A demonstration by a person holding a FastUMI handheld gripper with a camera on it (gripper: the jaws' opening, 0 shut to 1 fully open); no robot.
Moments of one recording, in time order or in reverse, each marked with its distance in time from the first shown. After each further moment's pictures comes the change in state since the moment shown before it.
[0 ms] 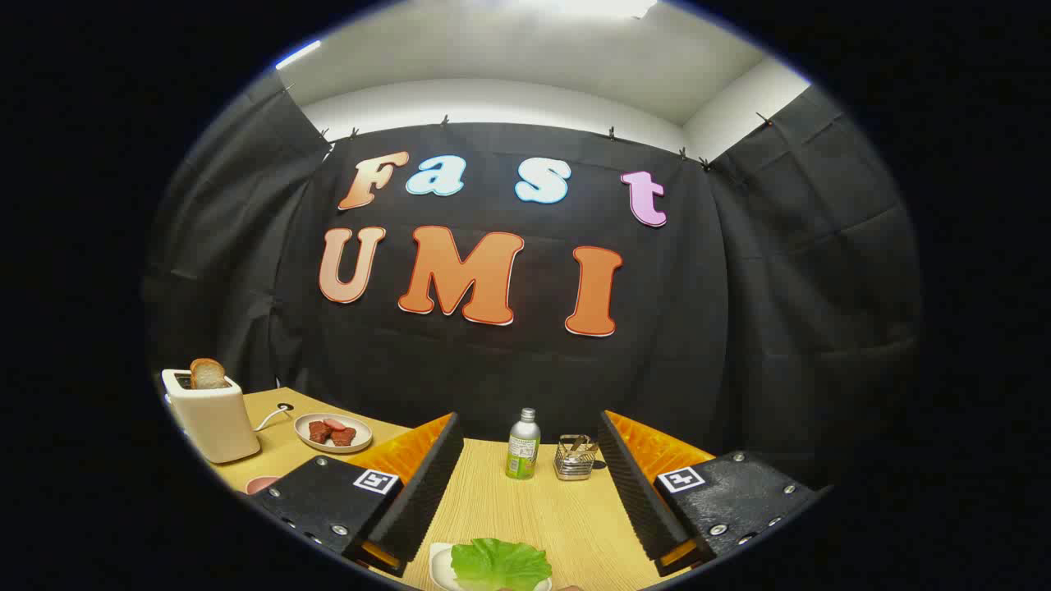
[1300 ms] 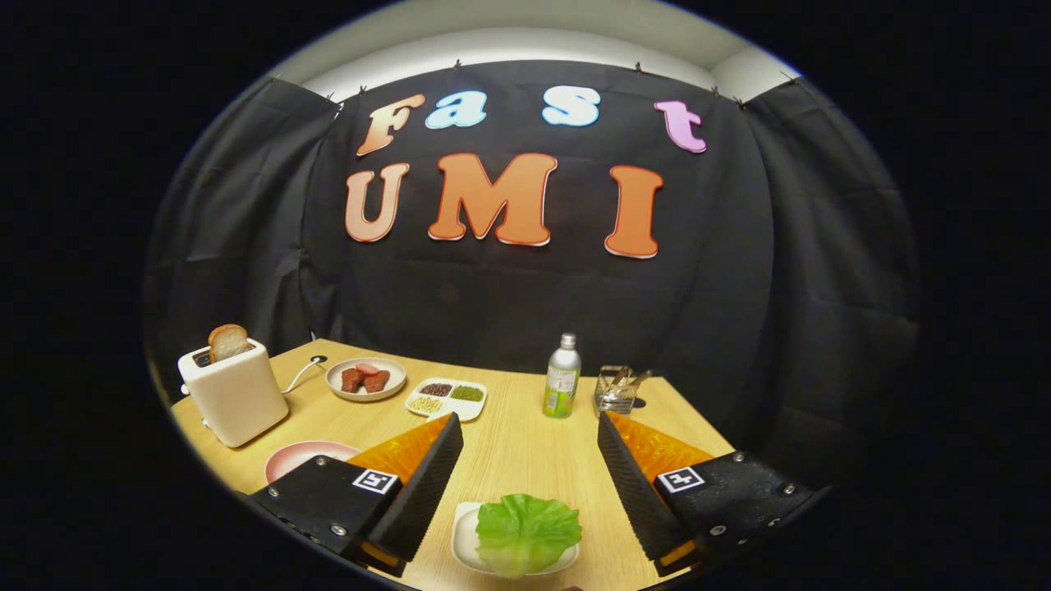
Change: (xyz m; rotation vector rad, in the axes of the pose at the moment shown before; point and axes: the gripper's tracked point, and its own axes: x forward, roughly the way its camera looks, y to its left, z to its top) arm 0.003 0.035 -0.084 0.045 0.365 0.165
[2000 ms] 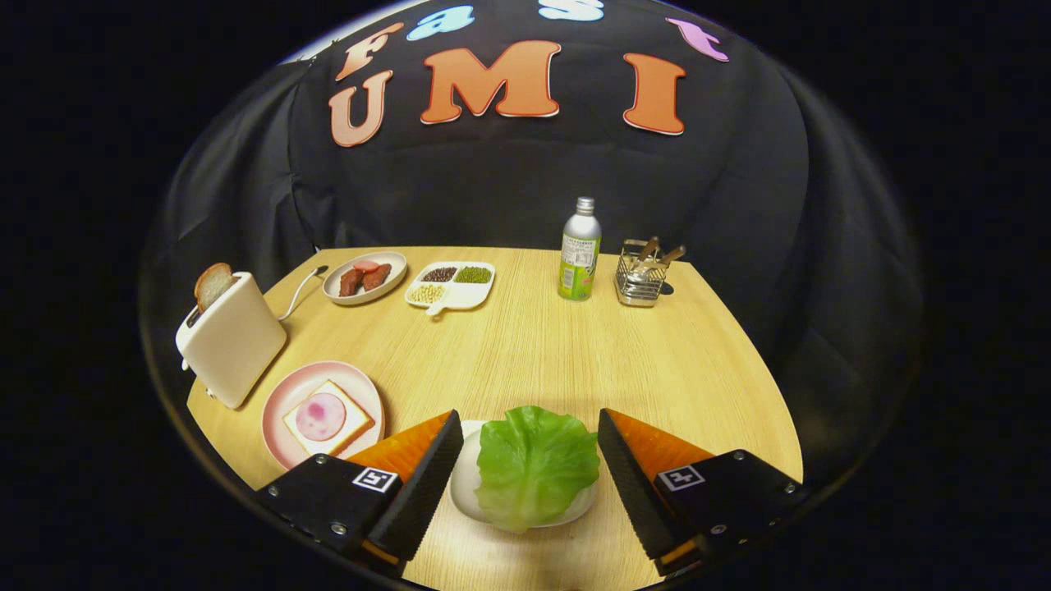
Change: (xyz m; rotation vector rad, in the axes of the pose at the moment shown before) arm 0.014 -0.002 -0.093 -0.010 0.445 0.059
